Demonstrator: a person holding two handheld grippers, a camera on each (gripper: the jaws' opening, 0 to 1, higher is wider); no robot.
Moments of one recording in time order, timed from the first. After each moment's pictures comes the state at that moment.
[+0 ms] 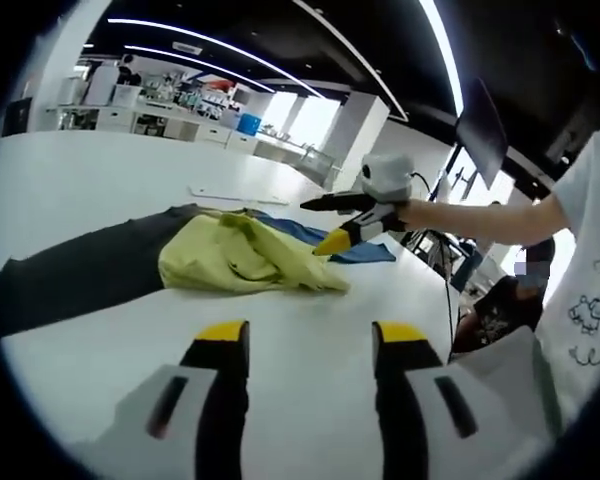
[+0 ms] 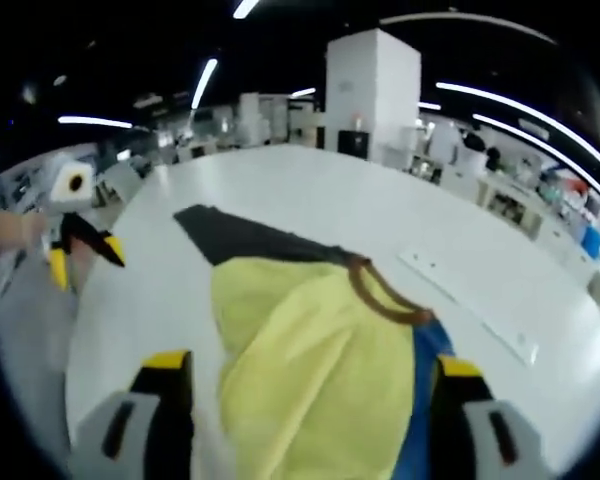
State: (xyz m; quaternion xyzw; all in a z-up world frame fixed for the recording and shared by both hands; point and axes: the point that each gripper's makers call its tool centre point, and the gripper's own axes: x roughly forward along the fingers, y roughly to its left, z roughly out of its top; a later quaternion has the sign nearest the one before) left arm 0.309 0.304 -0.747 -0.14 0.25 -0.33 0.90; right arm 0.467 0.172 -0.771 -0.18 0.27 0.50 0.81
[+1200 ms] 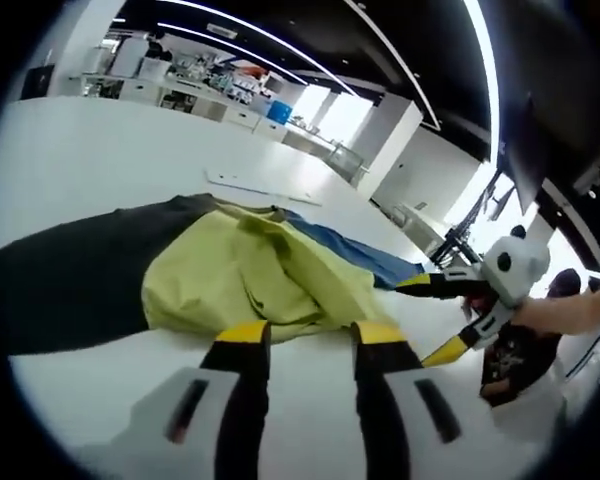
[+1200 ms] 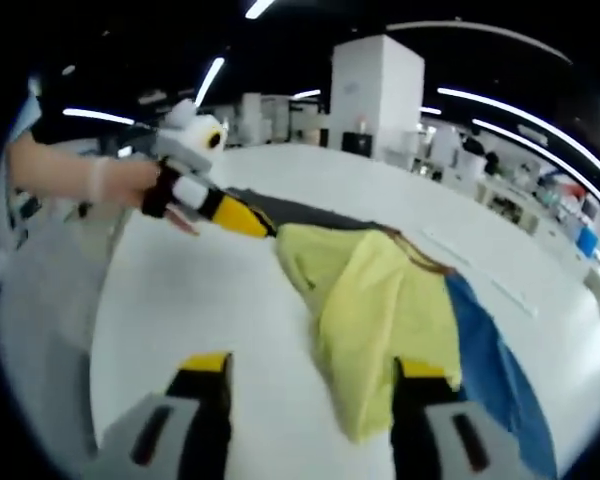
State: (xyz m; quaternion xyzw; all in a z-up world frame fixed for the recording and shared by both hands) left arm 0.409 0.278 -0.790 -0.19 0.29 -0.27 0.90; right arm 0.377 0.146 -0.801 -0.18 0.26 0.49 0.81
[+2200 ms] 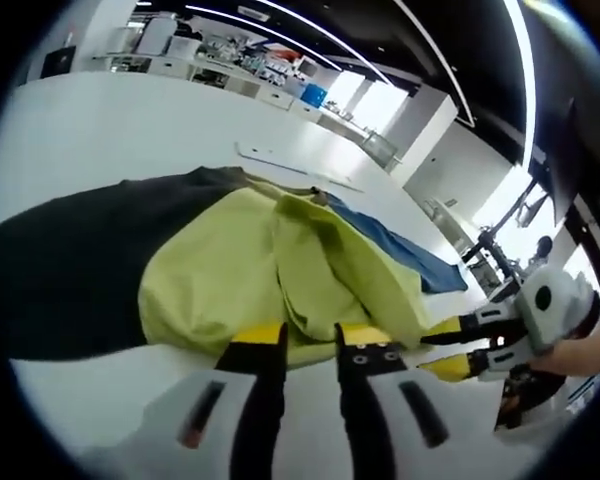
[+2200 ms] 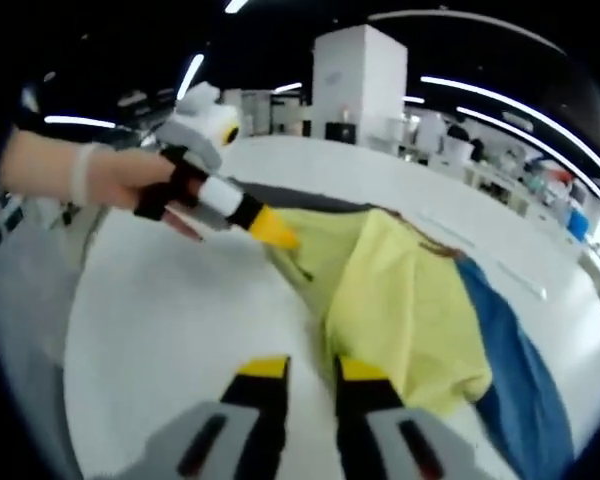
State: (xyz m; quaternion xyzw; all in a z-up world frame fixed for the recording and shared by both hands) left arm 0.439 0.282 -0.826 -0.20 0.34 -0.22 0.89; right arm 0.394 0.167 -0.831 -0.20 0.28 0.44 0.83
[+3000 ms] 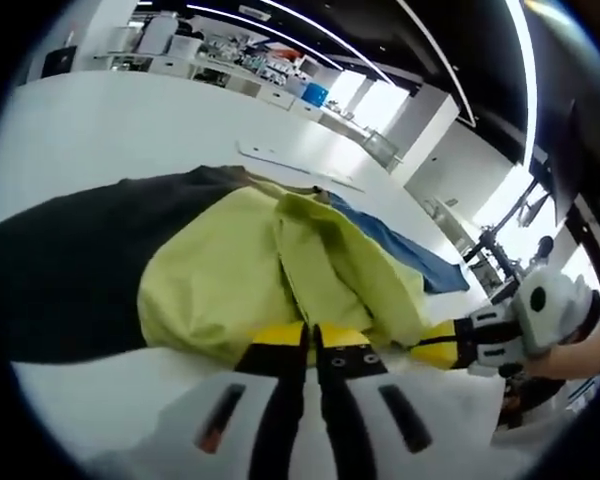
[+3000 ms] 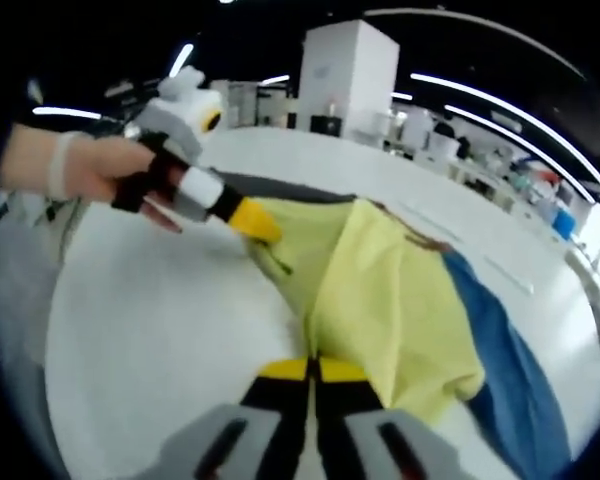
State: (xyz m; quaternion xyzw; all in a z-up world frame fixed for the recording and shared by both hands) left arm 0.441 0.281 -0.820 -0.20 0.33 -0.22 0.89; right arm 0.400 0.166 -0.835 -0.19 0.29 0.42 0.84
